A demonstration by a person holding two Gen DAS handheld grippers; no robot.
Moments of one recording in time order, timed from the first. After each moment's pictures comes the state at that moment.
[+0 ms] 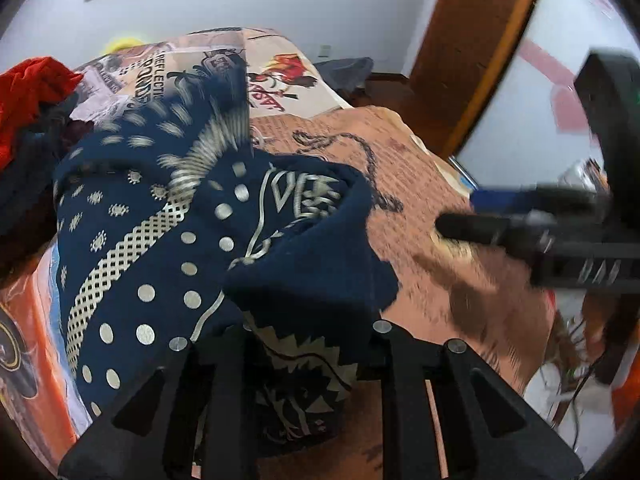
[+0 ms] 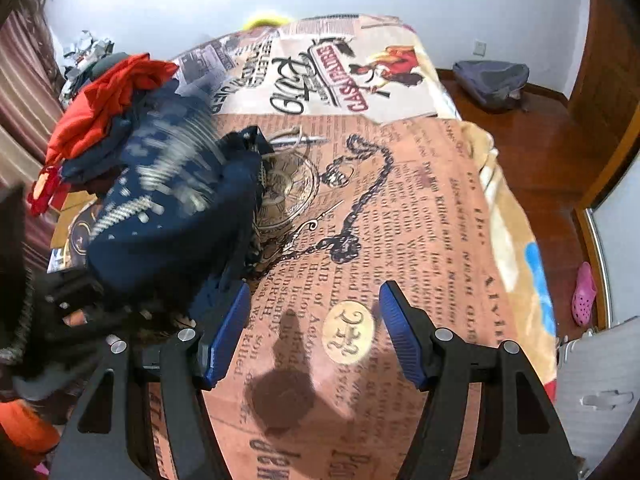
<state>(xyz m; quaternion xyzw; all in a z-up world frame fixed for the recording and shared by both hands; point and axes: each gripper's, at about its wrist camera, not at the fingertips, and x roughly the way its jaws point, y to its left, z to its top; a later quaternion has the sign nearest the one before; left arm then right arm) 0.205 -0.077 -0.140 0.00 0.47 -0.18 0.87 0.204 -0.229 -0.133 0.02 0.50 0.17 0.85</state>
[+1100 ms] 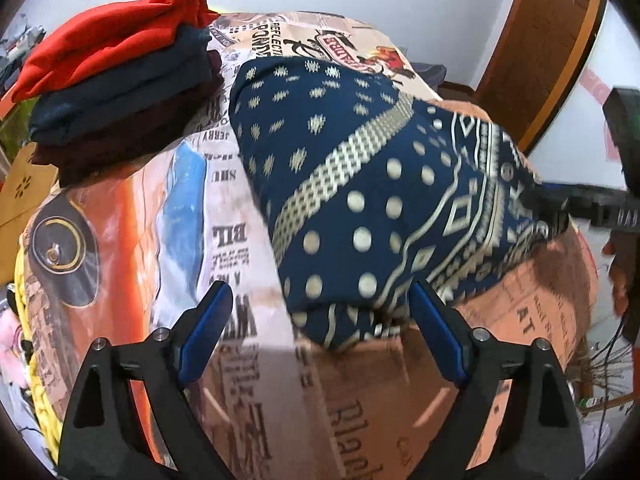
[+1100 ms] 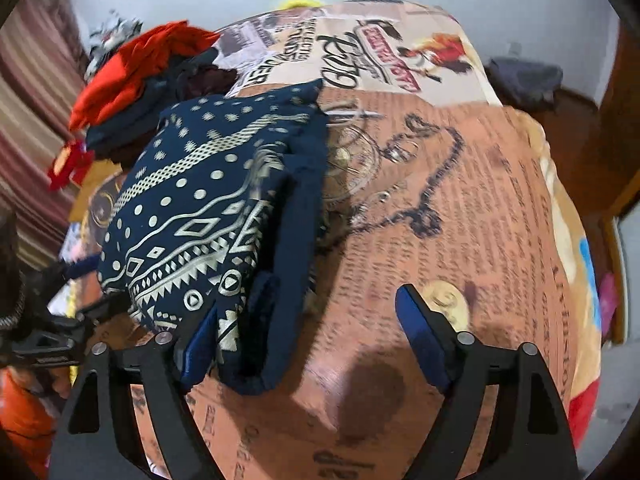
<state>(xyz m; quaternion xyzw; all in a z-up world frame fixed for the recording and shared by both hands) 0.142 0.034 -0.166 -0.02 0.49 -0.06 0.87 0.184 -0.212 -0.154 0.02 0.52 0.22 0.83</state>
